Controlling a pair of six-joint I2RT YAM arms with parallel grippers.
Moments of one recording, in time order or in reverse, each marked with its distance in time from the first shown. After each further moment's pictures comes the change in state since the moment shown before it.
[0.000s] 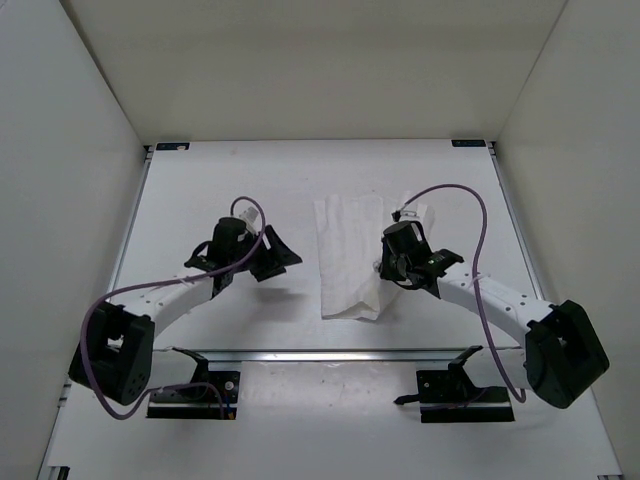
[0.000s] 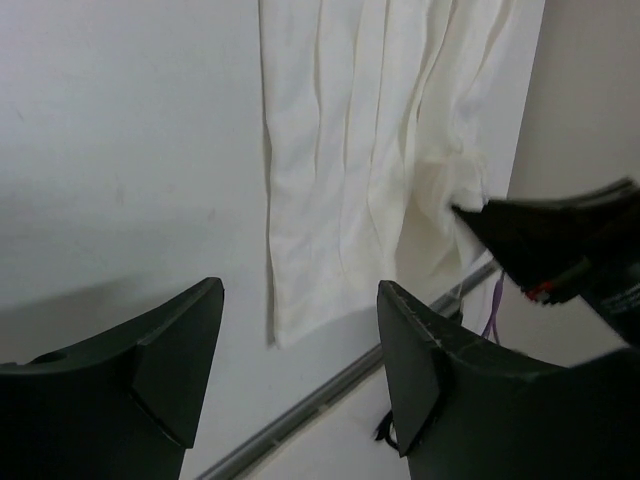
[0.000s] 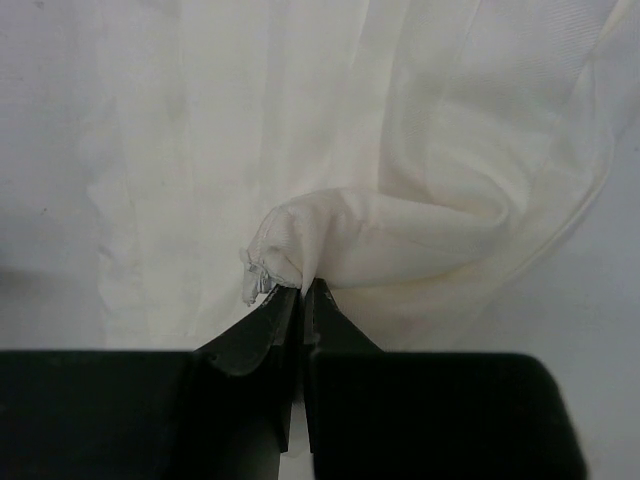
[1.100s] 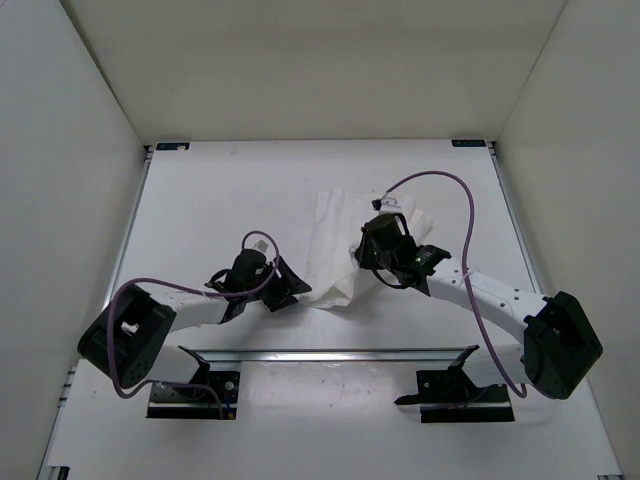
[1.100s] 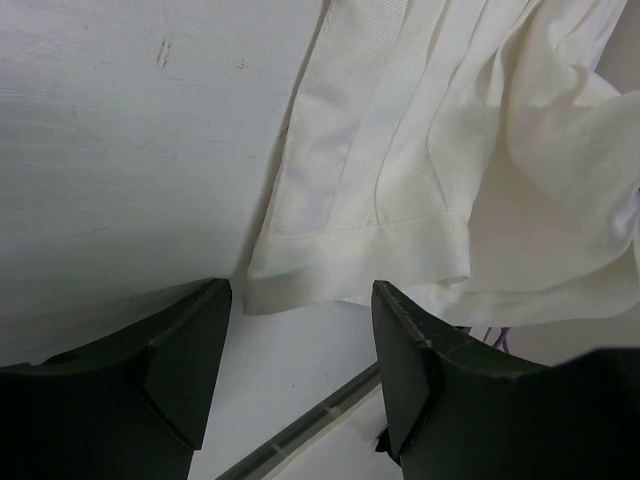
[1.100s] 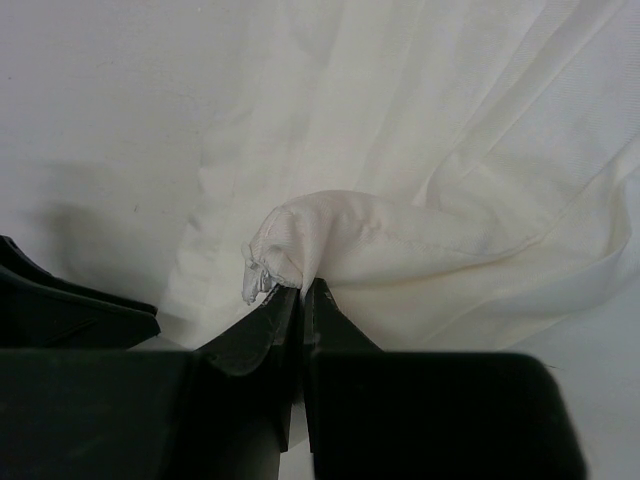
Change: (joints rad) left arm -0.208 0.085 -0.241 0.259 -0.147 -0.249; right arm 0.117 0.053 0.095 0.126 0.021 0.024
